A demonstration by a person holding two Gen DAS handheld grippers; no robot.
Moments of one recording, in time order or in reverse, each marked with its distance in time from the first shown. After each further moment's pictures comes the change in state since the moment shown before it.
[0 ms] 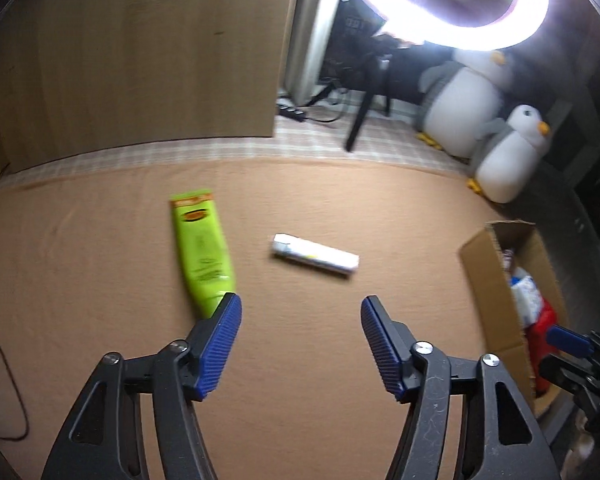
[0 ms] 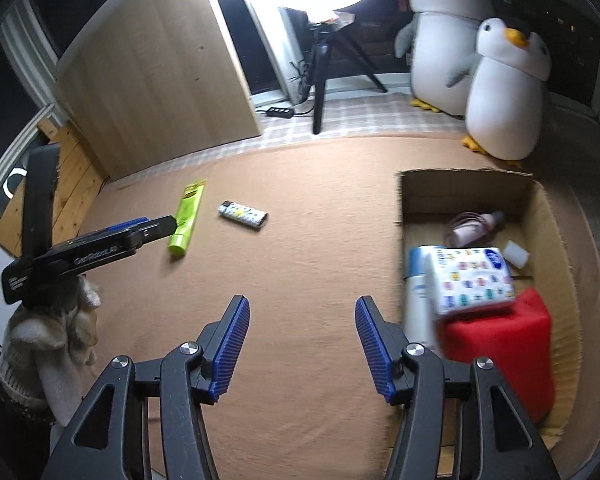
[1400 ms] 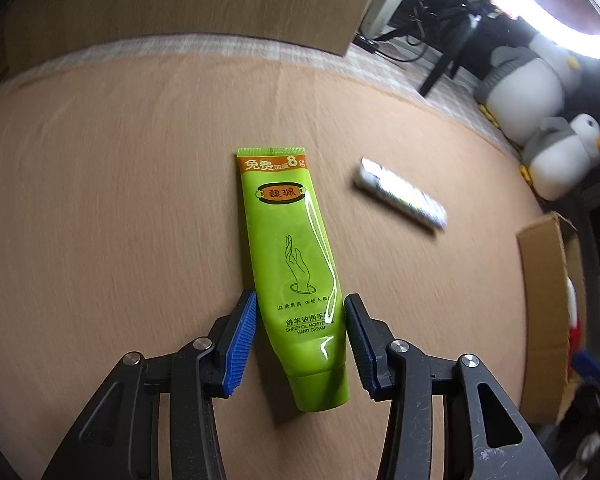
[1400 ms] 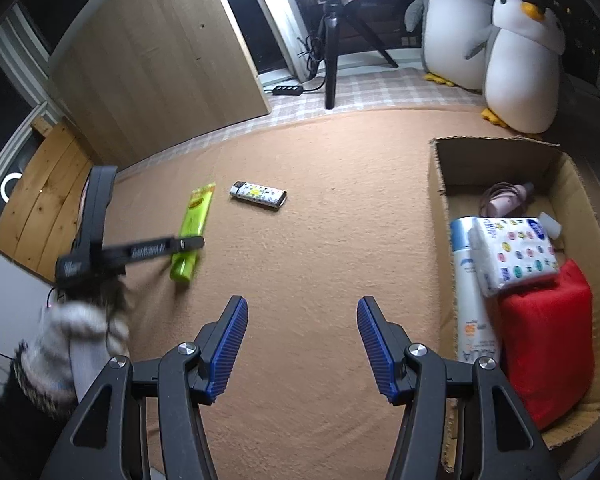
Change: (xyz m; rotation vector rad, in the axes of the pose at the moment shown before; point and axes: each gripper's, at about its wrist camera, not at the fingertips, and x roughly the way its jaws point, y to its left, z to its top) left arm 0.065 0.057 -0.030 -0.175 0.187 -0.037; right arm 0.025 0.021 -0.002 0.050 0.059 0.032
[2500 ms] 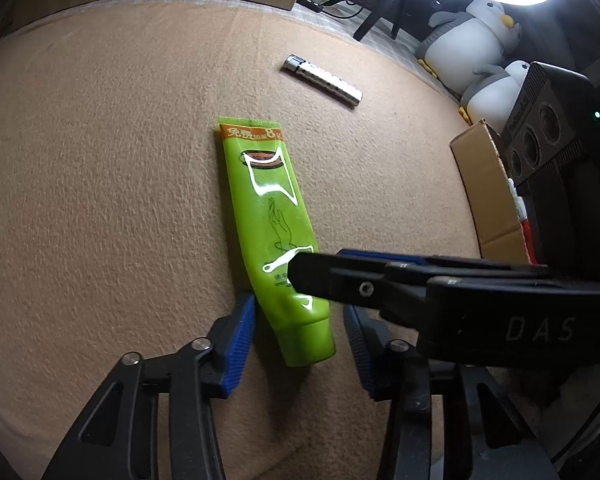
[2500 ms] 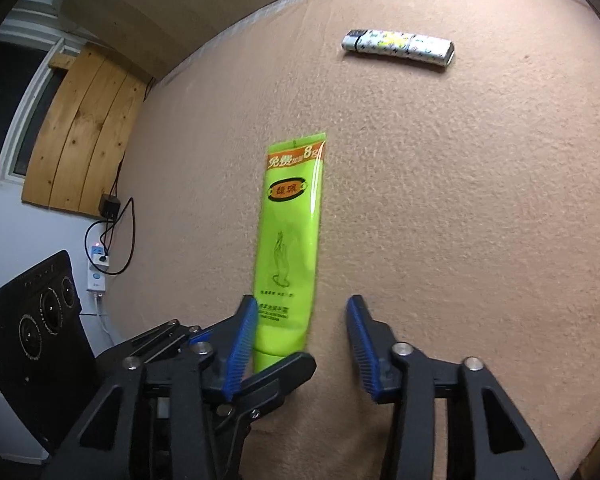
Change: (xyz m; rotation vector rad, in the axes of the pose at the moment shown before) left arm -0.039 -0.024 -0.114 0.028 0.041 -0.139; right arm 0.123 0.076 -0.012 -0.007 0.395 0.290
